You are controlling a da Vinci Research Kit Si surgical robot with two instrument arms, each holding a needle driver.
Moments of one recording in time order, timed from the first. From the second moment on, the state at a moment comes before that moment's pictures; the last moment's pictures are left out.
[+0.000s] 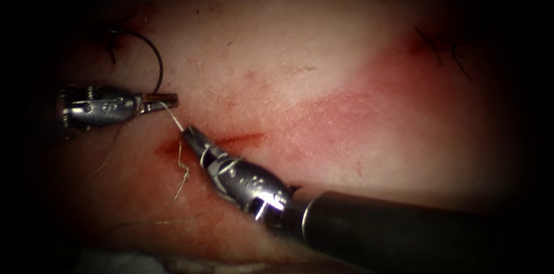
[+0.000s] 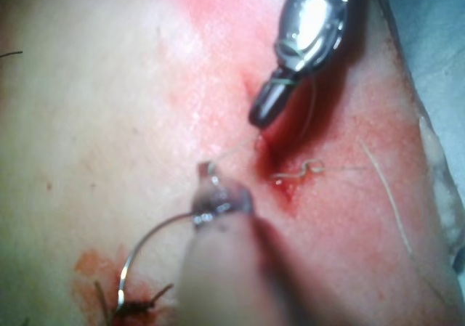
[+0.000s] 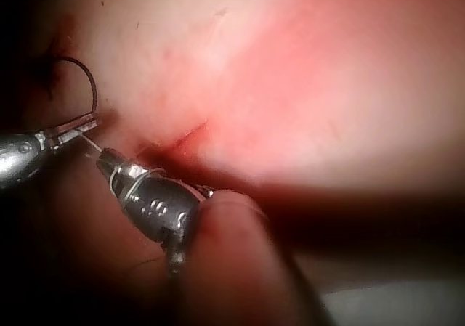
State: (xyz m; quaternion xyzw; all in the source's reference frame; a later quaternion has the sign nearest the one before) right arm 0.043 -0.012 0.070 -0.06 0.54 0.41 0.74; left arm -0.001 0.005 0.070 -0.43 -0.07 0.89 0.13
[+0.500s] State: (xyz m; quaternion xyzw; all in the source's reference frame) right arm 0.041 -0.017 0.072 -0.05 0.53 0.38 0.76; left arm -0.003 0.015 0.072 -0.40 -0.07 0.90 0.17
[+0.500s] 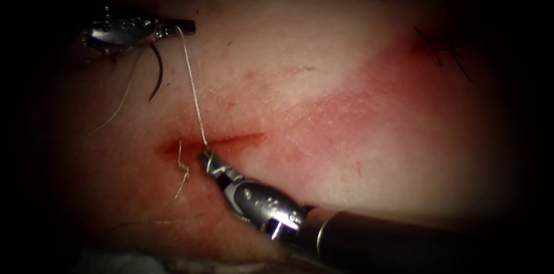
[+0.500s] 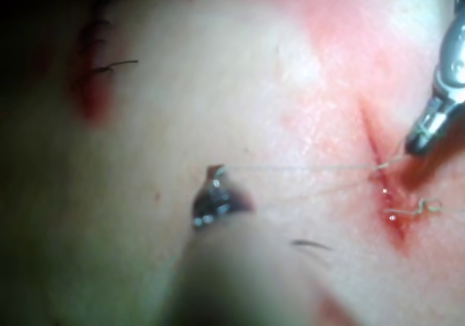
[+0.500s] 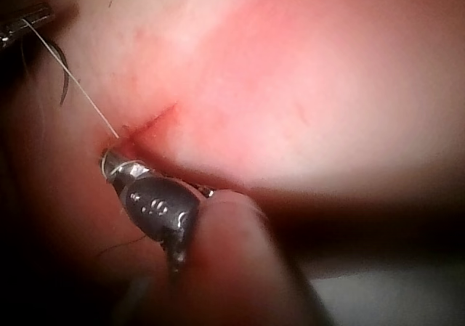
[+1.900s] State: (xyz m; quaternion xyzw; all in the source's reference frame) right arm 0.041 -0.035 0.074 0.07 0.49 0.26 0.83; left arm -0.002 0.035 0.069 -0.41 0.01 0.89 0.19
